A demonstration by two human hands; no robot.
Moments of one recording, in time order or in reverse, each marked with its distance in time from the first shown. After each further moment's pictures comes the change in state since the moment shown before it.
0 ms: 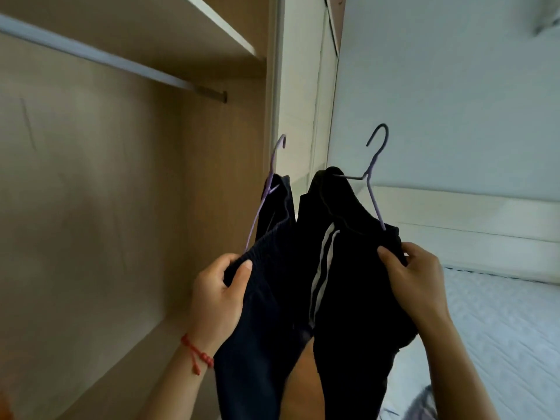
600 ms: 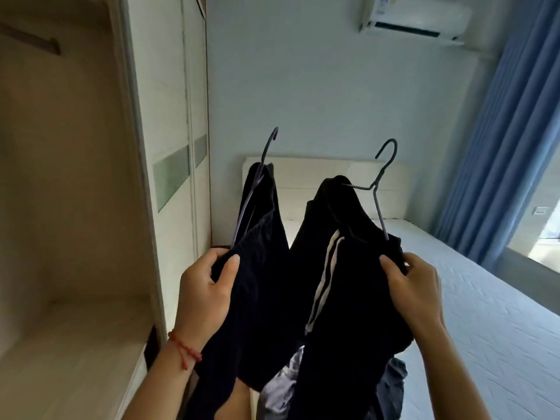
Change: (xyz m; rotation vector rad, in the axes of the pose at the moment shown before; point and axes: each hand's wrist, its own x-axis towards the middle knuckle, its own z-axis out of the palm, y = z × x) left_hand -0.088 0.062 0.076 -0.264 -0.337 -0.015; right_hand -0.122 0.034 -0.181 -0.326 0.352 0.279
